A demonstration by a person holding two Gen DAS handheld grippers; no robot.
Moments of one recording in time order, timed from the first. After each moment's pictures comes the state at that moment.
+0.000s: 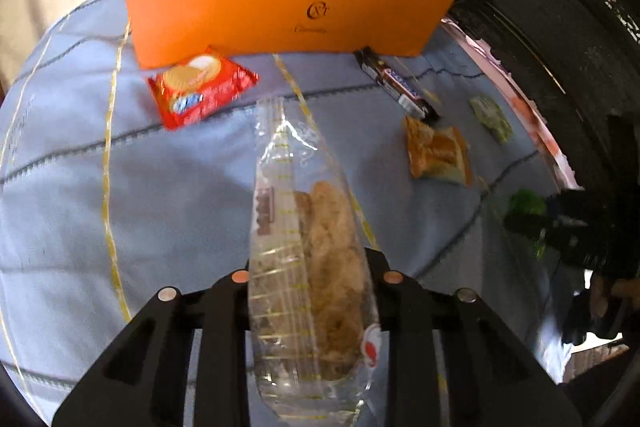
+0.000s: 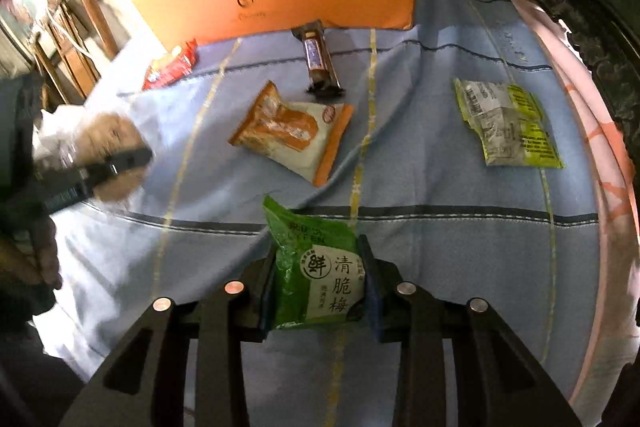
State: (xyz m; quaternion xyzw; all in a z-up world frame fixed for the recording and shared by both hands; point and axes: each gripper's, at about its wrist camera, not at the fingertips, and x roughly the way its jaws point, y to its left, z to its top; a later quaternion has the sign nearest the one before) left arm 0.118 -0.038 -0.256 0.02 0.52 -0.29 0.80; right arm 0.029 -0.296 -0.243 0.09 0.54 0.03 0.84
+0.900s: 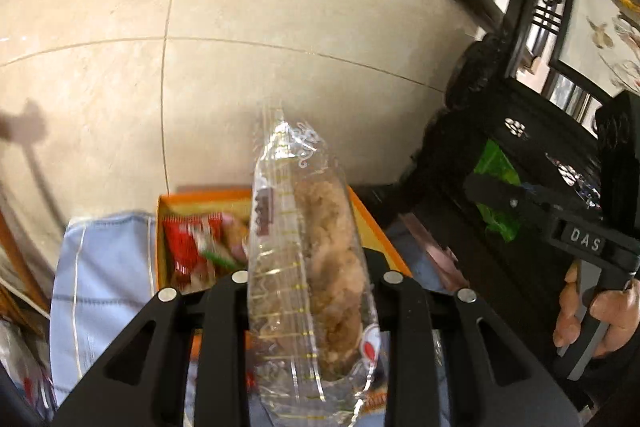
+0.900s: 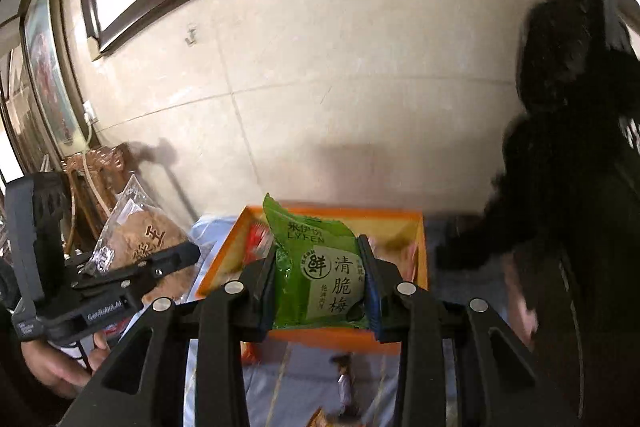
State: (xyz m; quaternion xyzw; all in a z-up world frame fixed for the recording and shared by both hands) left arm 0.253 -0.077 -0.024 -0.03 0.32 -0.30 0.90; right arm 0.197 -0.303 0.019 0.06 0.30 0.03 0.95
